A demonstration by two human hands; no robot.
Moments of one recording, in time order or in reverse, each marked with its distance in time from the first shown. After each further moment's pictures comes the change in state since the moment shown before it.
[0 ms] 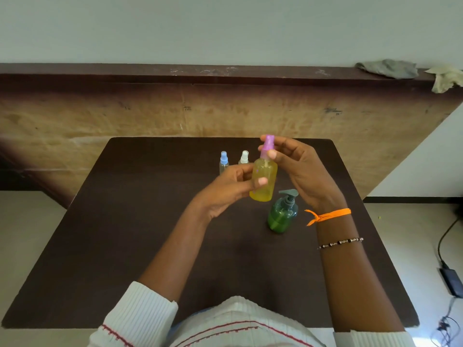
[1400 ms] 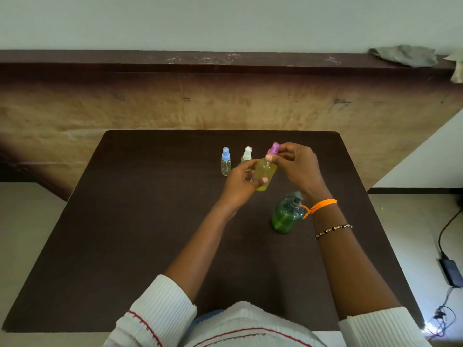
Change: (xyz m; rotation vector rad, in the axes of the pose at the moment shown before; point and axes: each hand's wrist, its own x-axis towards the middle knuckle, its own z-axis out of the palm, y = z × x) left_hand 0.053 -0.049 -0.012 0.225 0.410 -0.016; right_hand 0.050 0.058 -0.016 -0.516 0.246 0.094
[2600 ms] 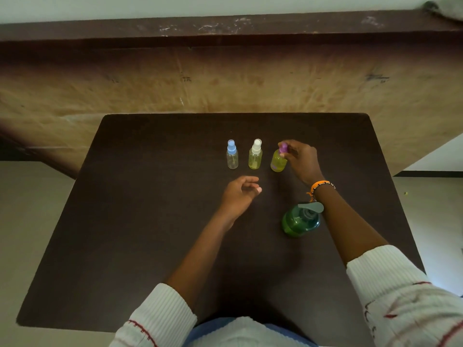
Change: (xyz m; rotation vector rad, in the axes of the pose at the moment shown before) left_hand 0.028 -0.055 -0.007 0.121 0.078 -0.291; right_hand 0.091 0.122 0.031 -0.185 -0.075 -0.009
